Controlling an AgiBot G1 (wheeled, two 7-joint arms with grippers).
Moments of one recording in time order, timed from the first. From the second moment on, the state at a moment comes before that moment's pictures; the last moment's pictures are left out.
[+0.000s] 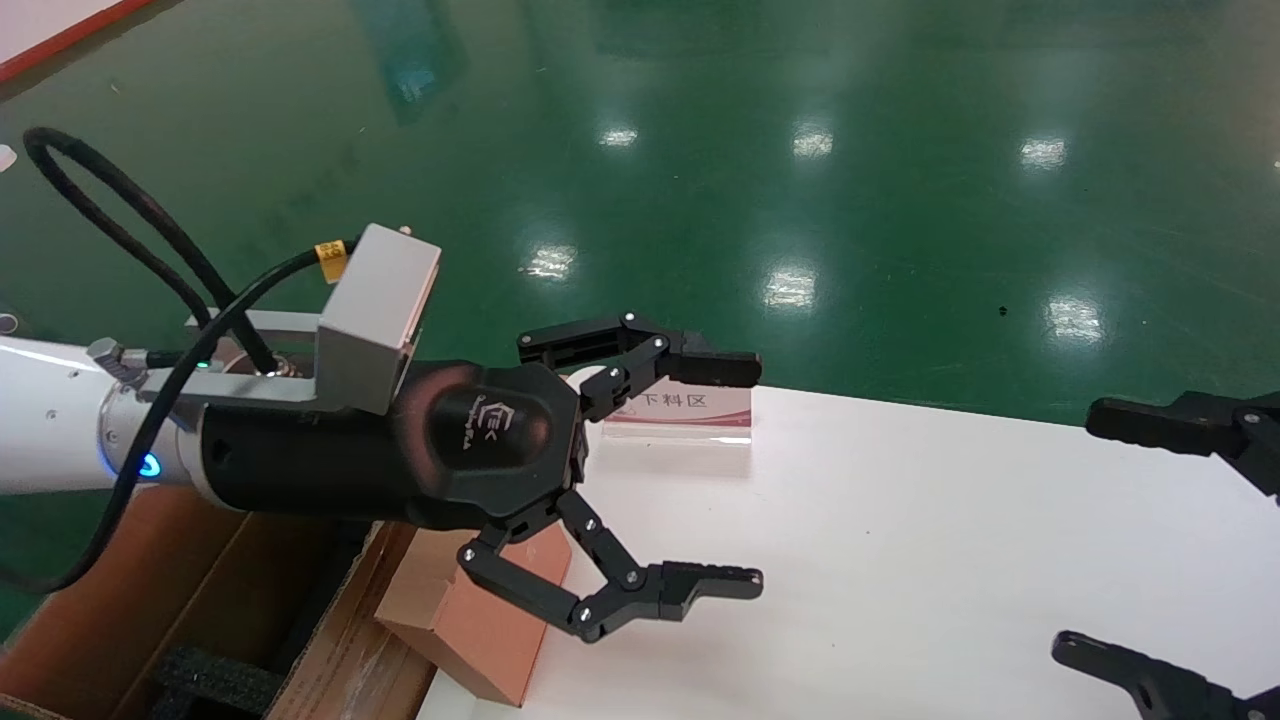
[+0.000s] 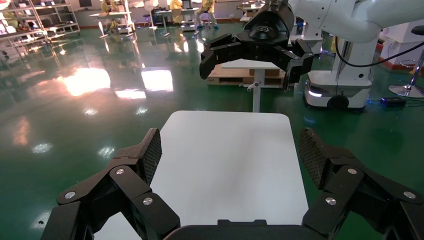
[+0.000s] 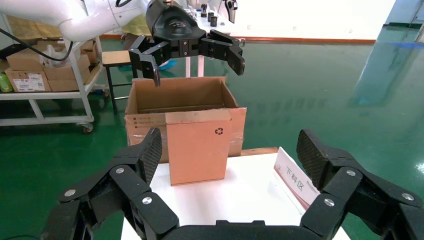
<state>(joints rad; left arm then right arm) -1.07 0.61 0.28 -1.28 0.73 1.50 -0.19 1.08 -0.61 -0.28 1.28 -0.73 -1.50 0.19</state>
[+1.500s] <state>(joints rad) -1.66 0.59 0.74 -1.35 1.48 1.58 -0.97 1.08 -0.61 -0.28 1.28 -0.73 -1.50 0.19</state>
